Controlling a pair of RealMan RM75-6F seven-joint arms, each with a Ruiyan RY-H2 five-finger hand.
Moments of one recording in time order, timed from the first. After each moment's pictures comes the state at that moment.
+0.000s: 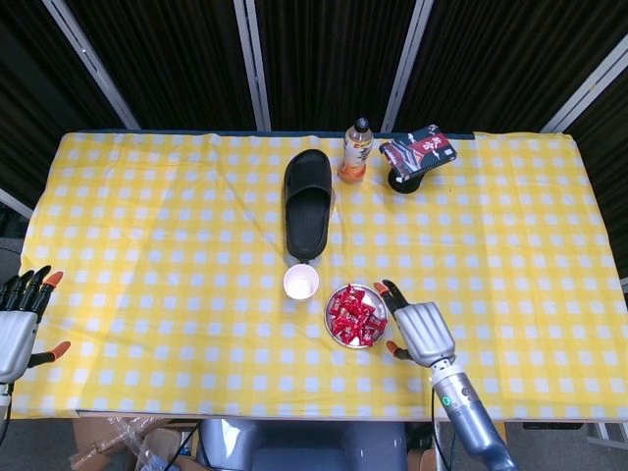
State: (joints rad) left arm -0.11 -1.11 -0.03 -1.62 1.48 1.43 0.14; right arm 0.41 -1.47 0.14 -1.92 -1.15 1.14 -0.68
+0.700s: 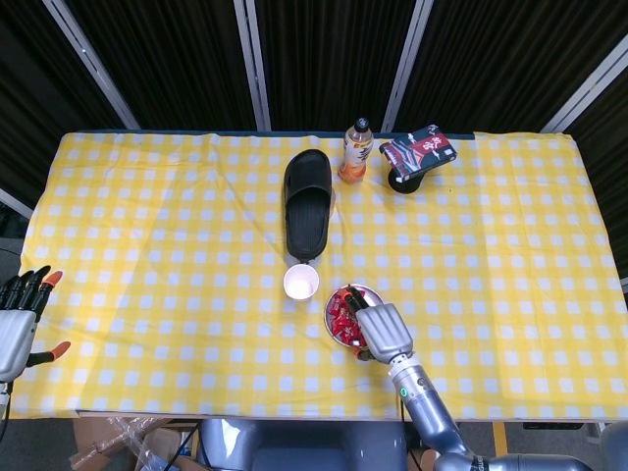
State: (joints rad) left arm -0.12 -1.10 -0.03 -1.63 1.46 1.42 0.11; right arm 0.55 -1.64 0.17 -1.85 -0.93 1.12 -0.76
